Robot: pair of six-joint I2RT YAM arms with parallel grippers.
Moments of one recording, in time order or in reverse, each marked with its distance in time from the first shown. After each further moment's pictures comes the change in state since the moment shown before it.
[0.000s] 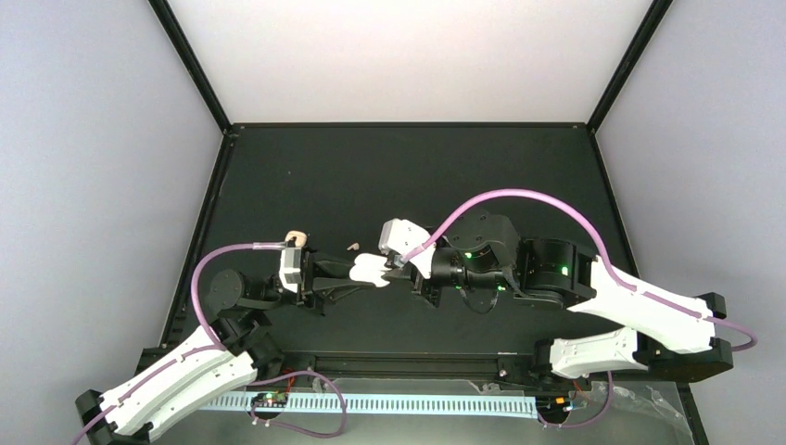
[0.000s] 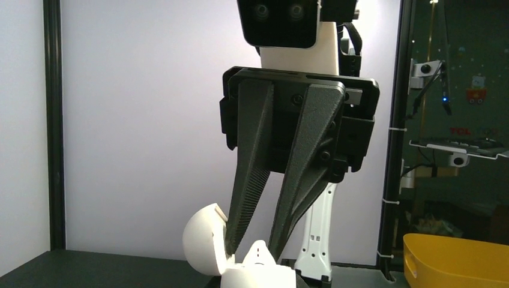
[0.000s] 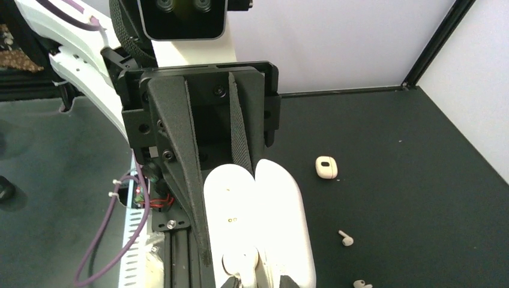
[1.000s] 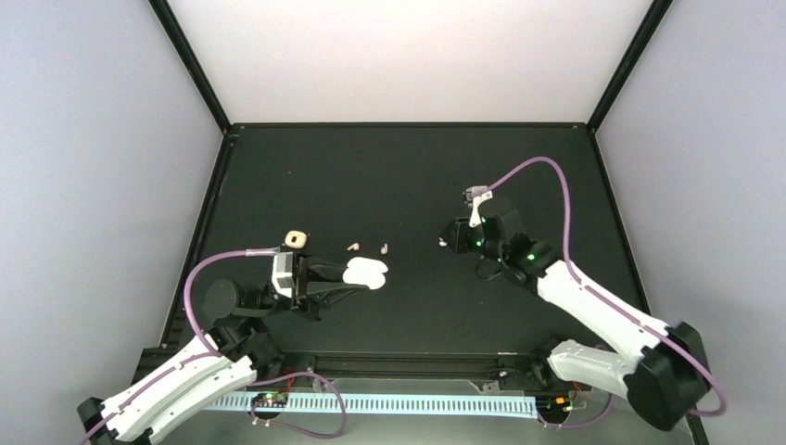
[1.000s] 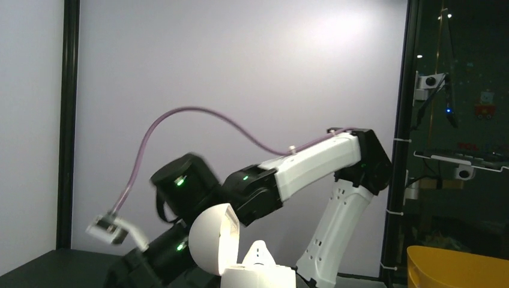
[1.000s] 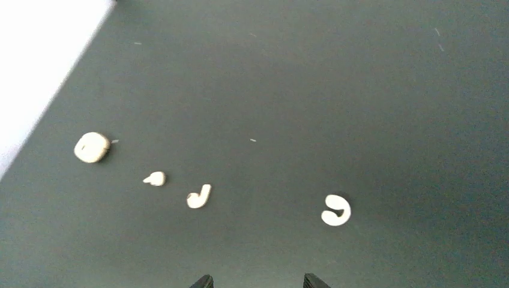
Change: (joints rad) left arm 0.000 -0.077 -0.057 0.016 -0.039 -0.033; right arm -0.669 -0.124 -0.738 0.507 0.005 0.539
